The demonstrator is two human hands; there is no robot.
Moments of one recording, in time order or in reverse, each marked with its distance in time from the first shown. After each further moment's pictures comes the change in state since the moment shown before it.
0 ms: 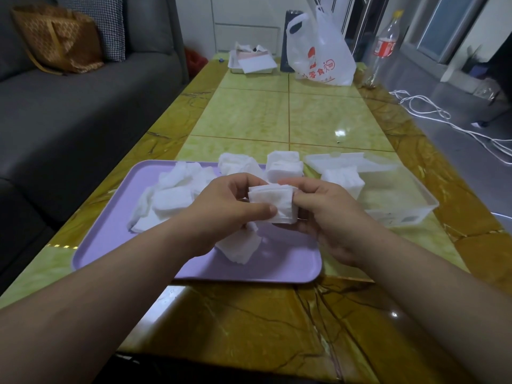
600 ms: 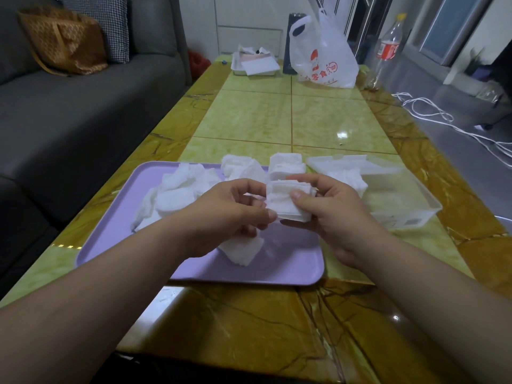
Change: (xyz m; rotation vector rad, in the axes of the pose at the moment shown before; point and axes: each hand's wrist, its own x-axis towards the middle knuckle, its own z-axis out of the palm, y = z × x) left_hand -0.004 0.006 -0.005 -0.096 -0.109 -0.116; right_hand 0.000 0.003 -0.003 -0.004 0.084 -0.102
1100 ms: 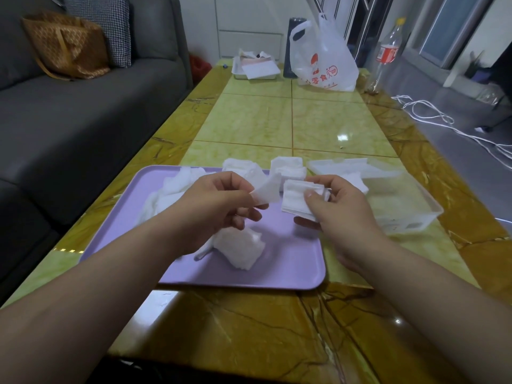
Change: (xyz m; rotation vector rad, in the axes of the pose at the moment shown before) left_hand -0.006 0.014 -0.014 -0.085 0.112 0.031; right_hand 0.004 0.005 -0.004 -0.101 0.218 -0.063
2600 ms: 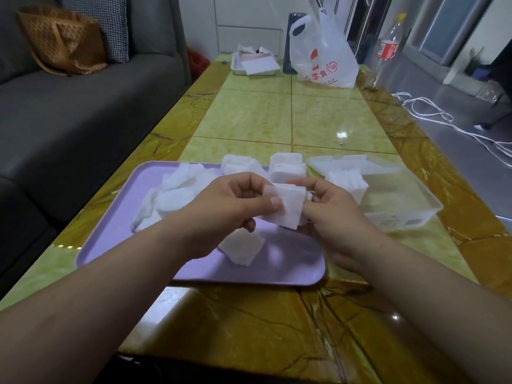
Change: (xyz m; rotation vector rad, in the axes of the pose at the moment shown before) left_hand -0.001 -0.011 0.016 0.089 -0.072 0.090; right_hand -0.005 0.000 0.006 0.041 -0.196 0.083
